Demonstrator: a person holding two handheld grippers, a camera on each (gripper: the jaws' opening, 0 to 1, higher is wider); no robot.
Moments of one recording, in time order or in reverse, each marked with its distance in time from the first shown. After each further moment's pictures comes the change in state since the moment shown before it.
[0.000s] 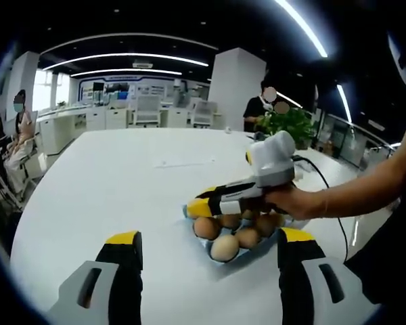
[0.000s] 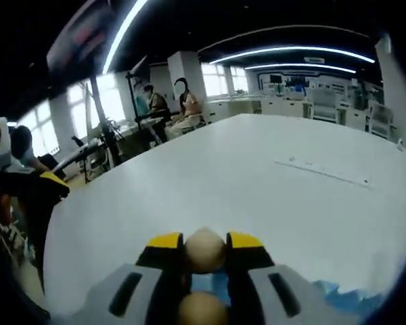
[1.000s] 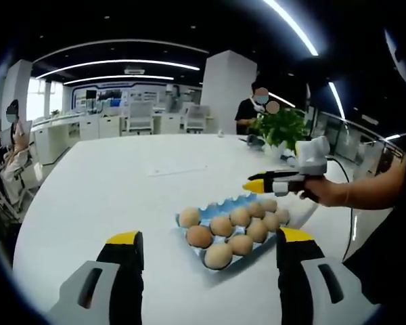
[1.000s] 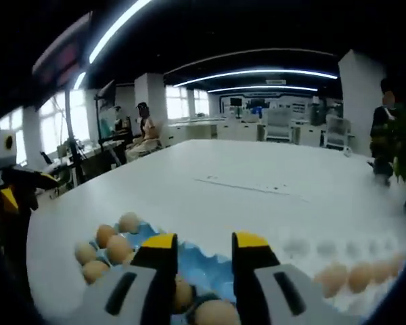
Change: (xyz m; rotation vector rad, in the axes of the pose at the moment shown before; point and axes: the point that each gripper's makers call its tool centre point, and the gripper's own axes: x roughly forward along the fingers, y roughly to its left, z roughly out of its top) left arm 0.002 -0.015 0.012 0.046 -0.014 -0.038; right arm -0.156 -0.125 -0.009 0.018 -0.161 -0.384
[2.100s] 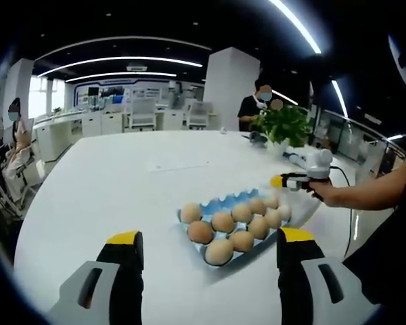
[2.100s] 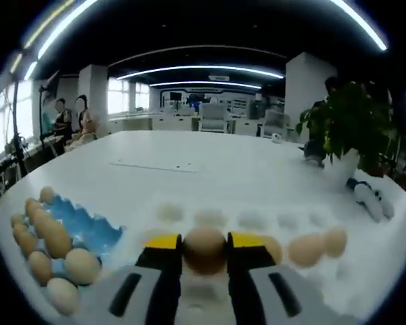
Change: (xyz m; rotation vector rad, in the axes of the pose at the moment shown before) left arm -0.002 0.006 -0.008 -0.008 0.020 0.025; right arm -0.032 -0.108 -0.026 0.028 -0.012 -0.308
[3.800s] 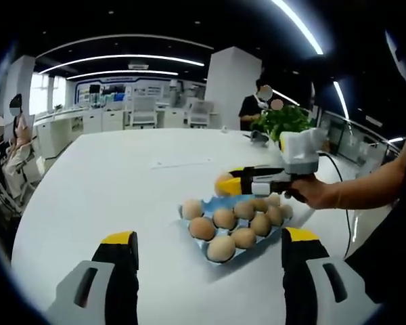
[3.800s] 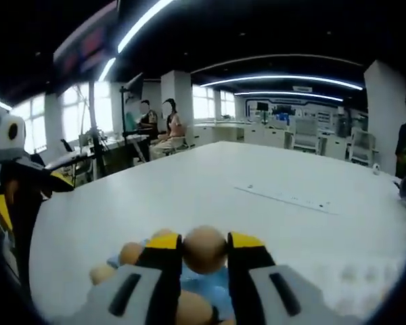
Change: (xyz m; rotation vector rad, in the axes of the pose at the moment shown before) left arm 0.002 0.002 -0.005 -0.022 0.009 -0.005; right arm 0.019 0.242 0.037 -0.125 -0.009 0.570
